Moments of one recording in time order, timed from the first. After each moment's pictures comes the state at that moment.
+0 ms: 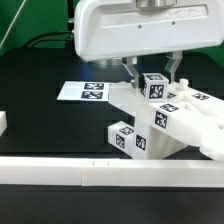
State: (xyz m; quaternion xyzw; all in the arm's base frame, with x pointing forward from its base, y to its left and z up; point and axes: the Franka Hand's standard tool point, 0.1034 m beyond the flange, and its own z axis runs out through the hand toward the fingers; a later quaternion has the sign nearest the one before) arm 0.612 0.033 0.118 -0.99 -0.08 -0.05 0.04
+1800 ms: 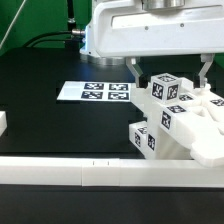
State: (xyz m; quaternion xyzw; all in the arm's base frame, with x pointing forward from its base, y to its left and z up) arm 0.615 0.055 0.117 -0.98 0.17 -0.05 0.07
